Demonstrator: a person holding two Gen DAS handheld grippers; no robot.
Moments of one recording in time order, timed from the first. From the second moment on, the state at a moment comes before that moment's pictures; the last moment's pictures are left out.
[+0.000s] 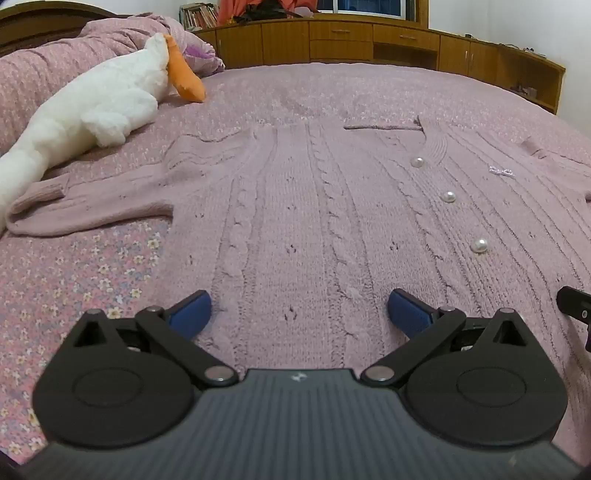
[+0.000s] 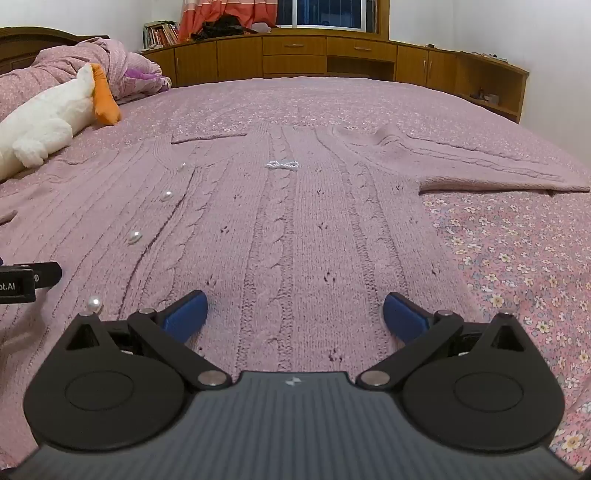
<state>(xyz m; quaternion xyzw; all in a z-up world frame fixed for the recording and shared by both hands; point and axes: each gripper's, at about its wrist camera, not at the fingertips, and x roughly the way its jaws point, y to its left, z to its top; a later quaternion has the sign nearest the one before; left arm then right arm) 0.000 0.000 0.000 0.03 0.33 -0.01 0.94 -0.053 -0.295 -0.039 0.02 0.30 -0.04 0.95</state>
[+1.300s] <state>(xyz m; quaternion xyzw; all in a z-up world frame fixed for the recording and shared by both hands) -0.002 0.001 -0.003 0.03 0.33 -0.02 0.94 -0.055 -0.293 -0.041 0.02 0.30 -0.04 0.95</state>
